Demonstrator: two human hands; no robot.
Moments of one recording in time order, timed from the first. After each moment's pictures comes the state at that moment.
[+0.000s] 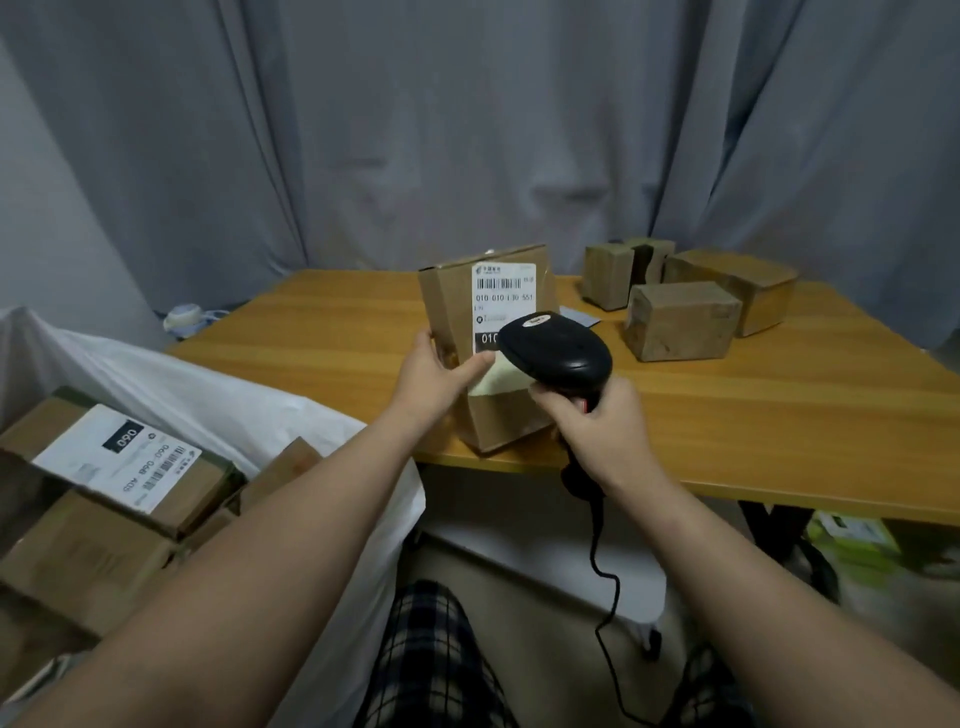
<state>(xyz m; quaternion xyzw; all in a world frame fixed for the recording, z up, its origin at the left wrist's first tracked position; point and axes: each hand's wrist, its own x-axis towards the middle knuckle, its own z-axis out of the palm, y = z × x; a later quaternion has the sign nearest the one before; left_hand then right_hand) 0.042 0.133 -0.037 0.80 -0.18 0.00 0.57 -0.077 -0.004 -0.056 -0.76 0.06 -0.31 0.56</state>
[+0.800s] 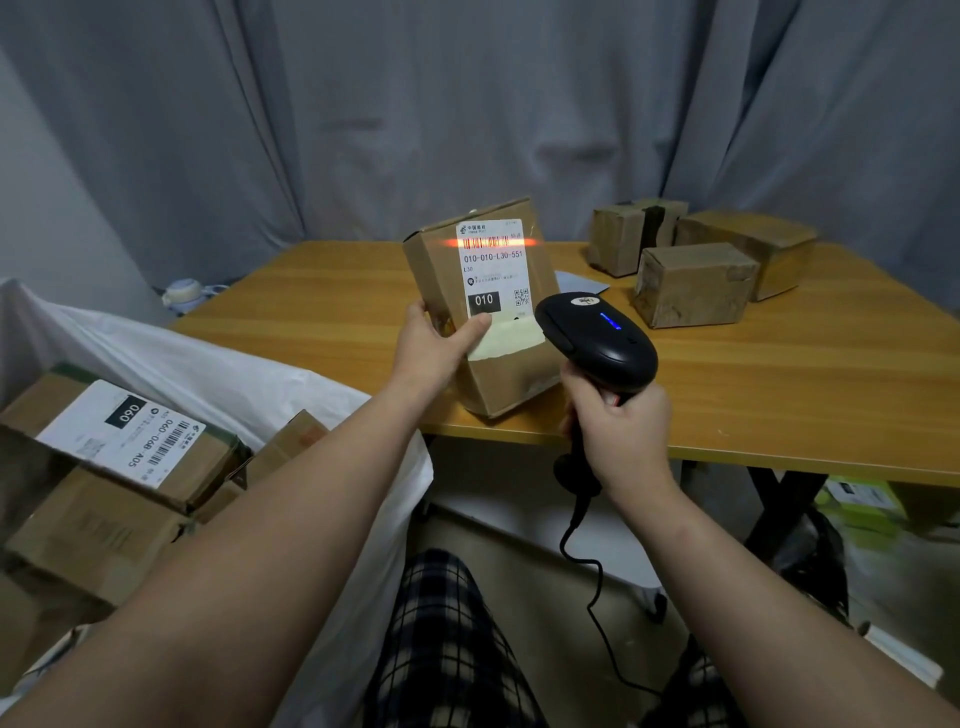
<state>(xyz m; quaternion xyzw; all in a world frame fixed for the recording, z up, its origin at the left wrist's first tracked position) 0.053 0.135 -0.049 0.78 -0.15 0.01 0.61 -0.098 0.015 -0.071 -0.69 0.10 -0.37 0.61</state>
